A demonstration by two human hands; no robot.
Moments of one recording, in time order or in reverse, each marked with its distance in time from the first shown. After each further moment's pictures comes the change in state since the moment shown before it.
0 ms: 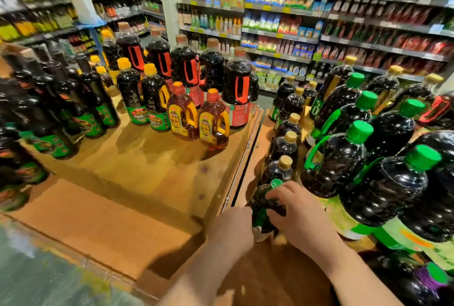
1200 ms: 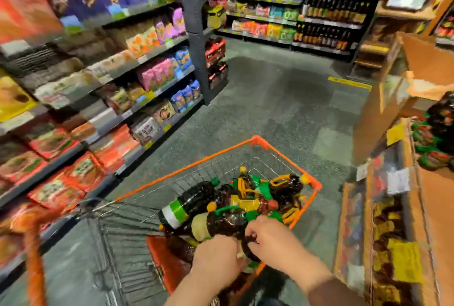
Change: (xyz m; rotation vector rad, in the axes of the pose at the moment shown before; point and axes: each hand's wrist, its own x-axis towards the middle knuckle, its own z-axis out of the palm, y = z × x) left_hand -0.551 -0.163 0.142 -0.437 0.348 -1.543; right_hand -0.309 -0.424 0.222 -0.046 -0.934 -1.680
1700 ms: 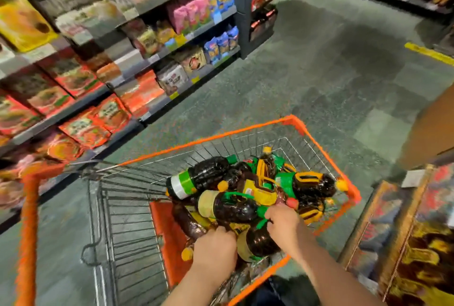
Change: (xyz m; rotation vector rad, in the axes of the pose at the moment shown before) left_hand 0.068 -0.014 0.040 0.002 -0.122 -0.189; right_hand 0.106 0.078 0.039 -0.061 -0.208 0.038
